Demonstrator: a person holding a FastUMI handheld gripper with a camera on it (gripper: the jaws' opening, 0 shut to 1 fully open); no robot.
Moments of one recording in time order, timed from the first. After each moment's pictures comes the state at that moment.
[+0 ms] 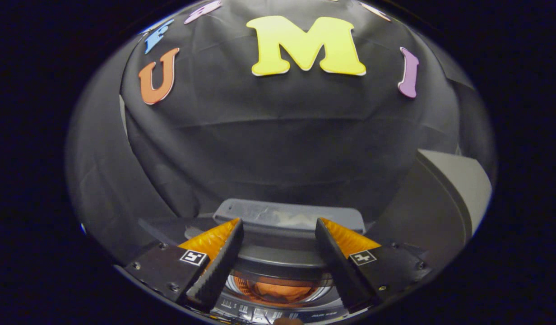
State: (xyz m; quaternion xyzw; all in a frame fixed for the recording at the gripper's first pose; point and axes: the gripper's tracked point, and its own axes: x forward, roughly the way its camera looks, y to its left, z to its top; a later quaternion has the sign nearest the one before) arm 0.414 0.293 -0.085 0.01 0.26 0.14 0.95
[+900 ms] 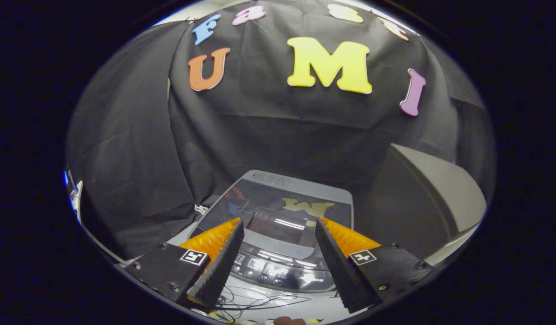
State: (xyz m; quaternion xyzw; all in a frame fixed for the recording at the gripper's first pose) arm 0.253 0.229 -0.068 -0.06 0.19 0.19 0.96
